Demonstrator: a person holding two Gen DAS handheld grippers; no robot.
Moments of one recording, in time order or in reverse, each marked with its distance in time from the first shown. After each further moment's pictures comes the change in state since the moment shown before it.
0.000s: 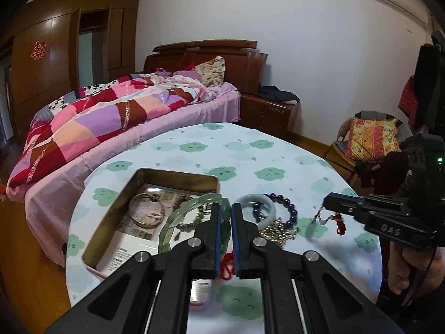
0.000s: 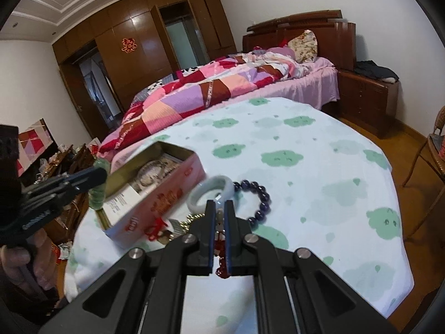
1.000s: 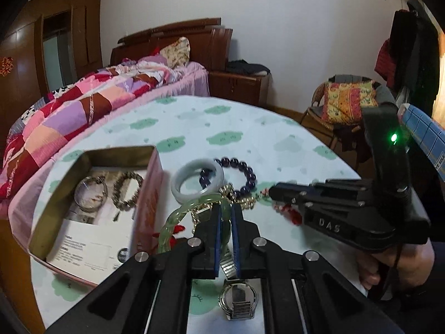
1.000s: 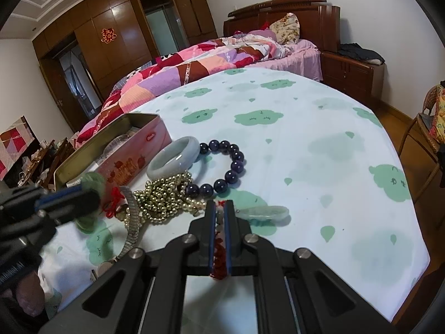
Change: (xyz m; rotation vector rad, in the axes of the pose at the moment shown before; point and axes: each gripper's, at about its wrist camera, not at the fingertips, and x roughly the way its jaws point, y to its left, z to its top) left arm 0.028 -0.063 -0.031 0.137 0.100 -0.099; right arm 0.030 -0.027 -0.039 0.043 0.067 -0.098
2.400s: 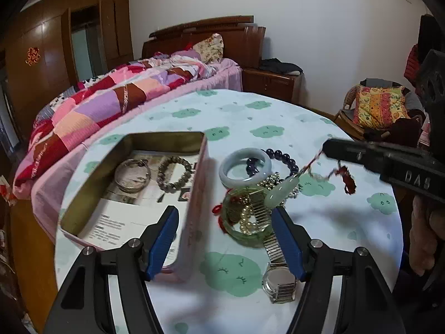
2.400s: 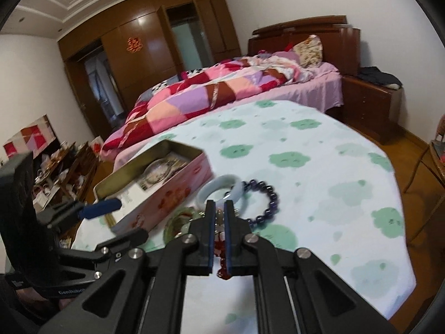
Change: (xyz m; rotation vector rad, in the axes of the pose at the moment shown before) left arm -0.003 0.027 -0.012 -0.072 0.033 0.146; right arm -0.030 0.036 0.030 -0.060 -0.093 0.086
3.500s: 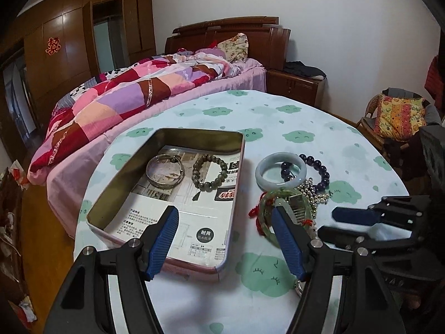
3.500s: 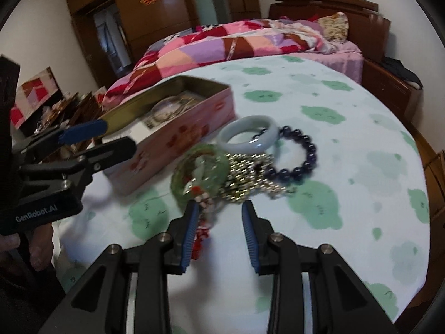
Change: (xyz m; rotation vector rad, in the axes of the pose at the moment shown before) left arm -0.004 0.028 0.000 -0.067 -0.003 0.103; right arm 0.047 0.031 -0.036 -0.137 0.249 0.030
